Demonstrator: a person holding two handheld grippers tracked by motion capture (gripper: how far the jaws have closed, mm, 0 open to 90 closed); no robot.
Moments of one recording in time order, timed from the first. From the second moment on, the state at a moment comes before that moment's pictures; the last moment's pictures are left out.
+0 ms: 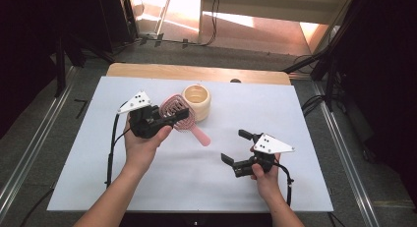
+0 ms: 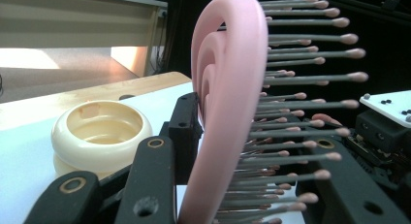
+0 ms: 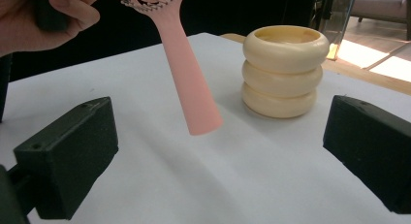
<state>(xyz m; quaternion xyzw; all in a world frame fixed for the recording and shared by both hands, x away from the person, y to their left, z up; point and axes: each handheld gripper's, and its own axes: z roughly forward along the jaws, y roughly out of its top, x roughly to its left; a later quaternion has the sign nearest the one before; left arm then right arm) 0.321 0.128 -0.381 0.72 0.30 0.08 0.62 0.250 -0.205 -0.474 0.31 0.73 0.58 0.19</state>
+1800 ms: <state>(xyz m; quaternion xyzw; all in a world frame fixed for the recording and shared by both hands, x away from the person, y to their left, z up) 0.355 0.127 -0.357 0.72 0.31 0.12 0.61 0.209 -0.308 -0.495 0.36 0.71 0.55 0.23</state>
